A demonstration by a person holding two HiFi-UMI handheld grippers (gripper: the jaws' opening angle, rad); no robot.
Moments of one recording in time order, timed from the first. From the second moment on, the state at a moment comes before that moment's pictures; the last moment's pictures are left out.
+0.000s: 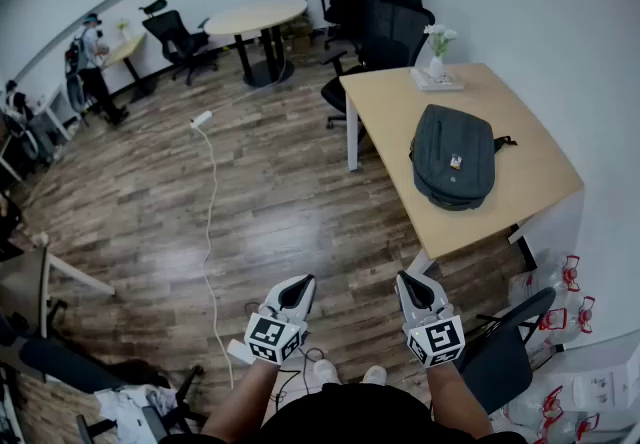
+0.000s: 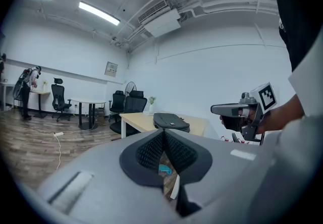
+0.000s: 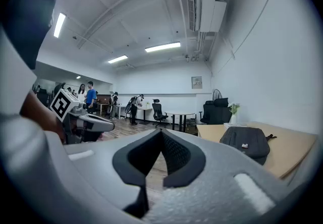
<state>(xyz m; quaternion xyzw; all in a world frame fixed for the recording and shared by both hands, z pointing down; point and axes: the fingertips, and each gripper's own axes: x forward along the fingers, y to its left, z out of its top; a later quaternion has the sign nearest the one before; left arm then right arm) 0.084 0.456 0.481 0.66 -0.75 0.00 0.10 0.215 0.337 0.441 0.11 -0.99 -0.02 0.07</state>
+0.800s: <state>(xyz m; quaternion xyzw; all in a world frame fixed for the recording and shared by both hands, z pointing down) 0.049 0.489 0.510 0.66 -0.74 0.01 0.11 0.196 0.358 0.462 0.14 -0.99 0.01 0.06</state>
